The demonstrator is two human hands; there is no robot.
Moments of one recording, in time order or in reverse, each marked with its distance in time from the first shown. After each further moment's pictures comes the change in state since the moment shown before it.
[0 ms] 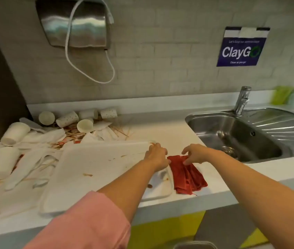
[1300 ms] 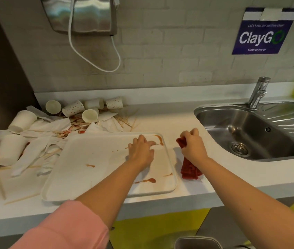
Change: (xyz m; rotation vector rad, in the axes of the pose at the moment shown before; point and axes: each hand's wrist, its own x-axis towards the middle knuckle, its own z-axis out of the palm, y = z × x) left_hand -0.006 -0.055 0.008 0.013 0.255 -0.129; right_hand 0.008 -0.033 0.036 0.200 0.539 -0.075
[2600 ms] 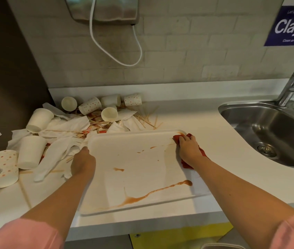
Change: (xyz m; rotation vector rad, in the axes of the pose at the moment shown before) left_hand -0.008 -0.237 -0.053 -0.134 0.264 -0.681; right_hand 0.051 -0.064 0.100 -0.363 -0.172 -0.066
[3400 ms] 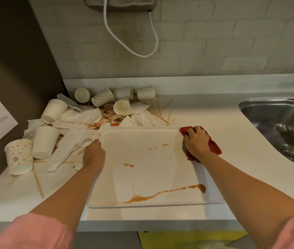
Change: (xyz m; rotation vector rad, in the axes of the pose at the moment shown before) left_hand 0.011 -0.003 0.004 -0.032 0.002 0.049; right_hand 0.029 -0.011 0.013 0.230 0.114 0.017
